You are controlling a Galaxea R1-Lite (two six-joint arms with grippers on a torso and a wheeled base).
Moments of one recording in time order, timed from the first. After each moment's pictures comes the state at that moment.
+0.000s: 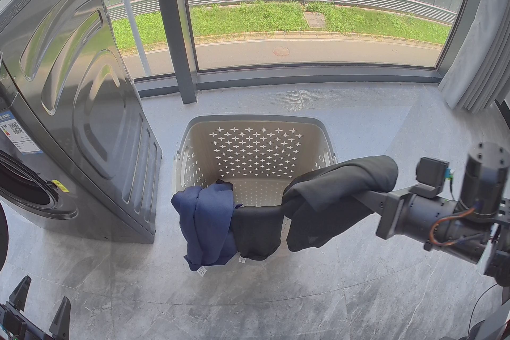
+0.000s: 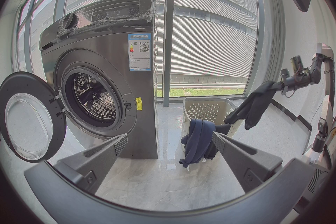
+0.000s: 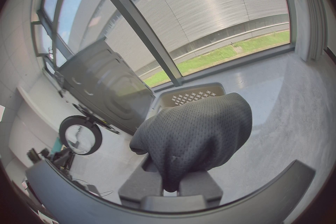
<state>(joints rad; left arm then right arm) -0.01 0.02 -0.02 0.00 -0.03 -0.03 0.71 1.48 -0.50 -0.77 -0.10 0.40</state>
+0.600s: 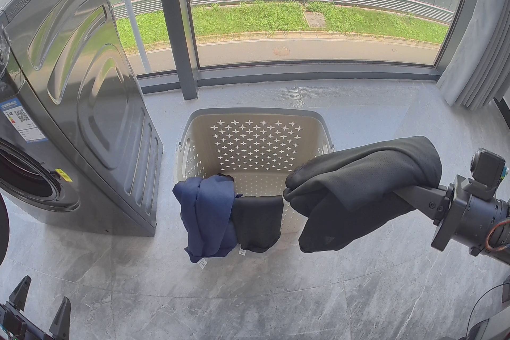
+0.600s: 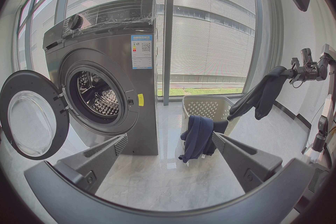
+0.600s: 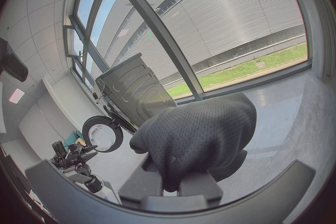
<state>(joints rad) -0.01 0.02 -0.02 0.00 -0.03 -0.03 0.74 1.21 -0.43 -0.78 0.01 0.31</state>
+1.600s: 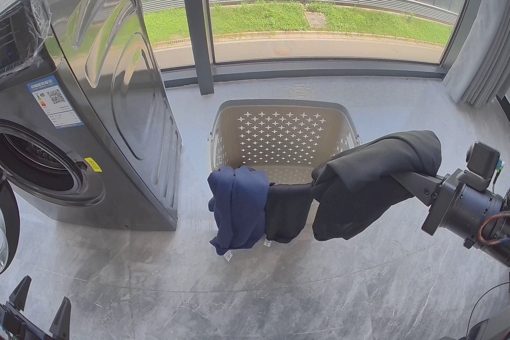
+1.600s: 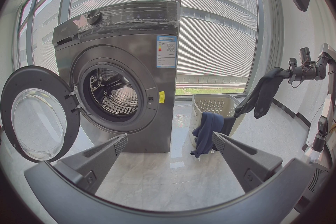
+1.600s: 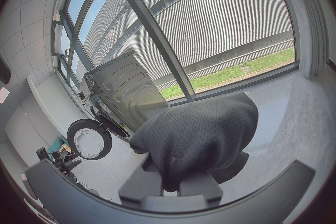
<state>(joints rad) -0.01 0.02 -0.02 0.00 -0.03 -0.03 0.75 1.25 -0.46 -0.78 -0.15 0.31</state>
